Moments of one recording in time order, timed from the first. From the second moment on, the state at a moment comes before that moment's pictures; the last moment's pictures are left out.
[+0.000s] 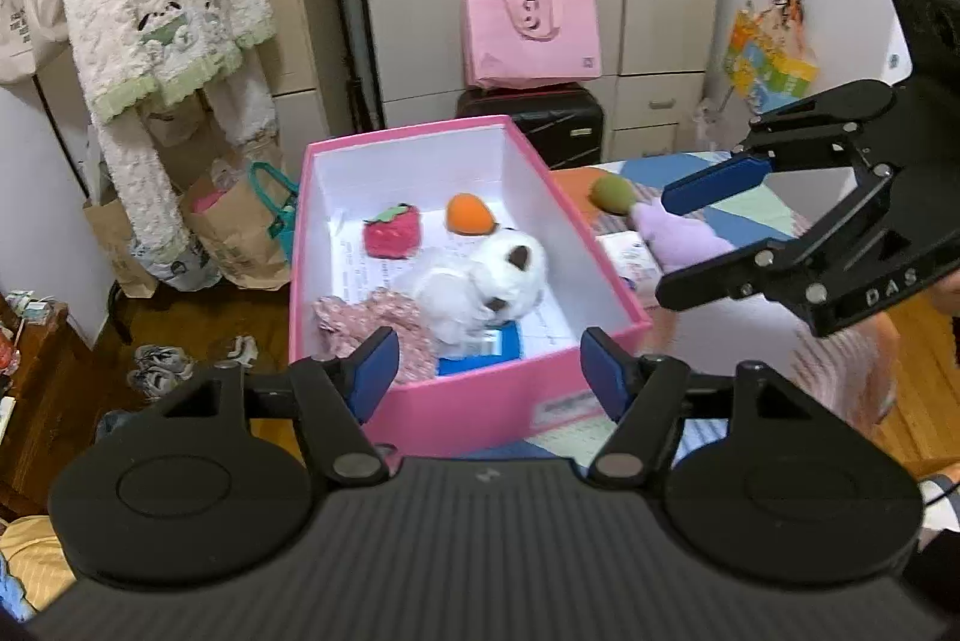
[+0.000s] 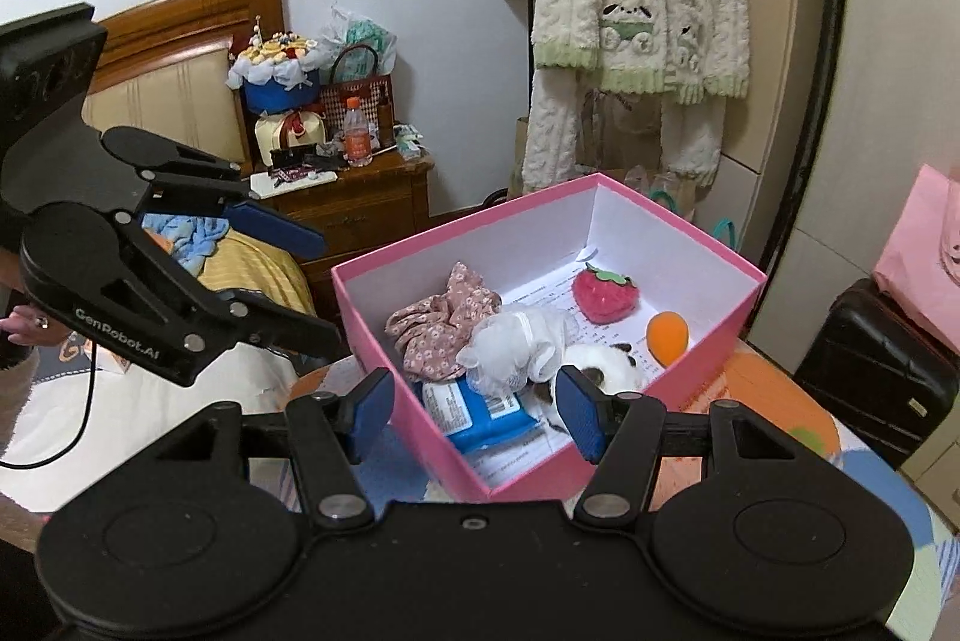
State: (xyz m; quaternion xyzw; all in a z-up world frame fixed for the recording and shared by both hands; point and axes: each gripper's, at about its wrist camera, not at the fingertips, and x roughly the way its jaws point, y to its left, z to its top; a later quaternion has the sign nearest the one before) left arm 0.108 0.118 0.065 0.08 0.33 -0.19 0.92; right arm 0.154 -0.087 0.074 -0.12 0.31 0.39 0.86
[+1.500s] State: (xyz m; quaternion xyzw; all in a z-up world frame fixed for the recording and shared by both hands) left arm 0.134 -0.071 0.003 0.08 0.31 -0.35 0.88; right arm 0.120 -0.259 -0.025 -0.09 0.26 0.27 0.92
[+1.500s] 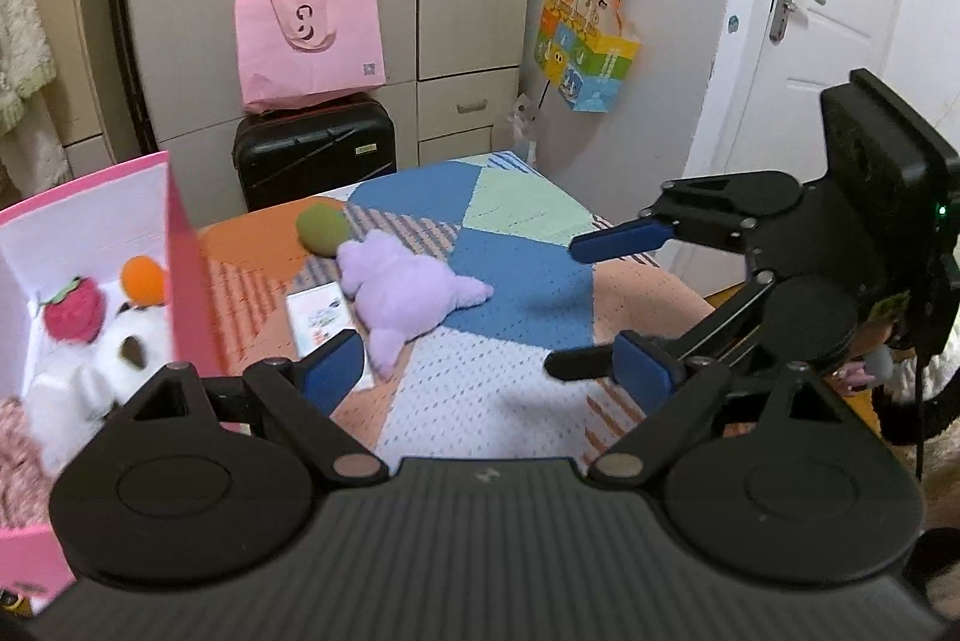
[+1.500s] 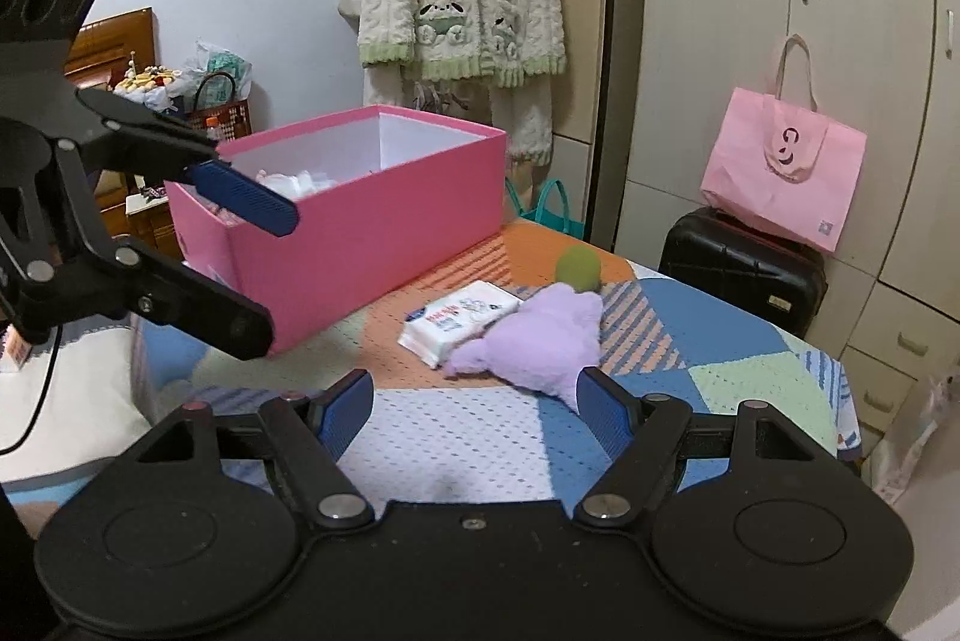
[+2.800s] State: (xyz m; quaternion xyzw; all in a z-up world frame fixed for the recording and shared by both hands) left arm 0.262 -0.116 -0.092 -0.05 0.41 -0.26 0.87; right arm 0.249 -0.257 -0.098 -0.11 0.31 0.34 0.88
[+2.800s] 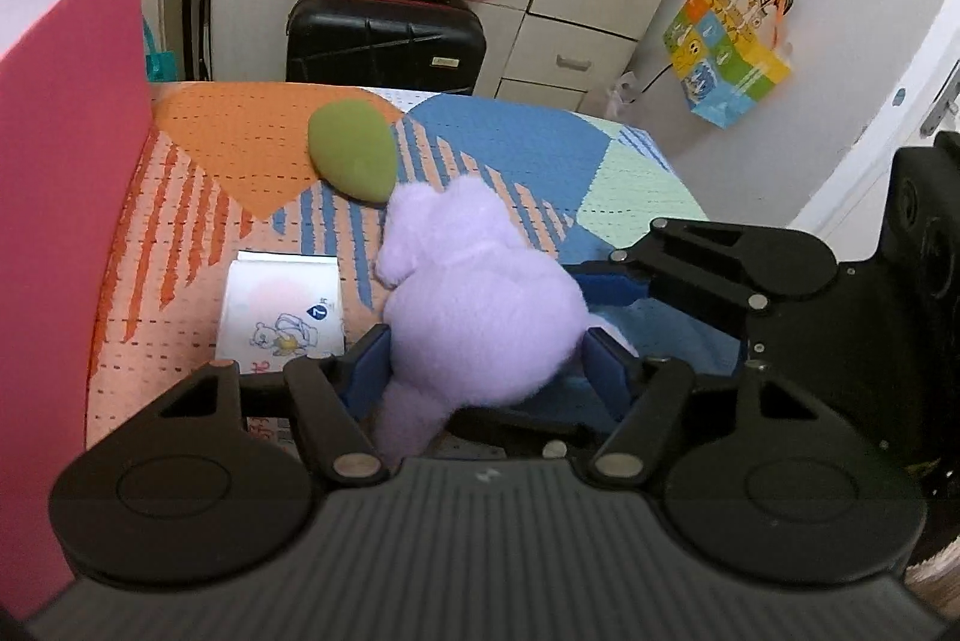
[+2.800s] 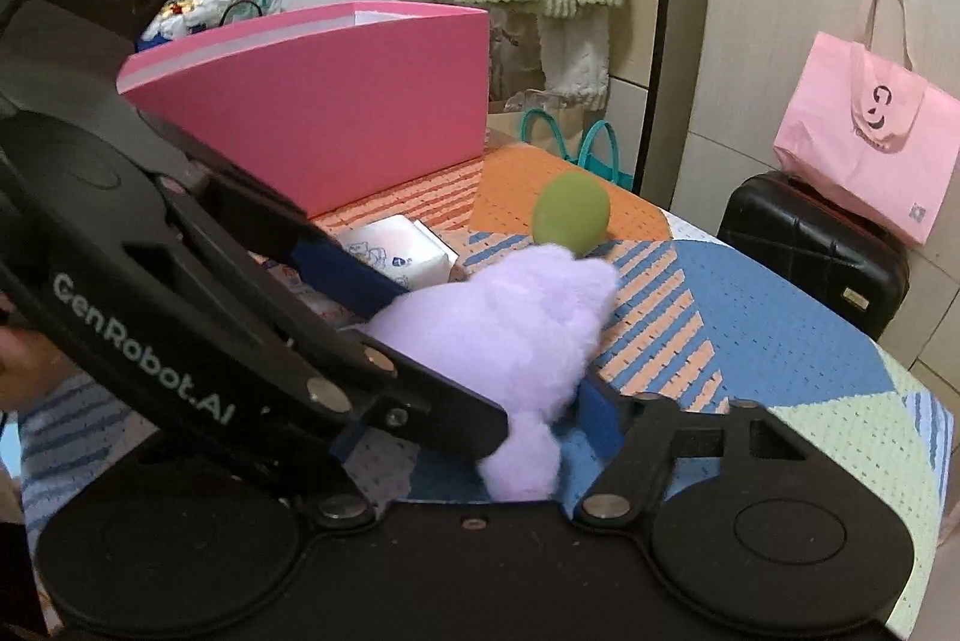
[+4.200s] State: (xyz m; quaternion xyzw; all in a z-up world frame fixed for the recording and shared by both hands) left arm 0.136 -0.071 -0.054 -0.06 0.41 -0.33 0.85; right arm 0.124 -0.242 -0.067 0.03 0.34 0.26 0.90
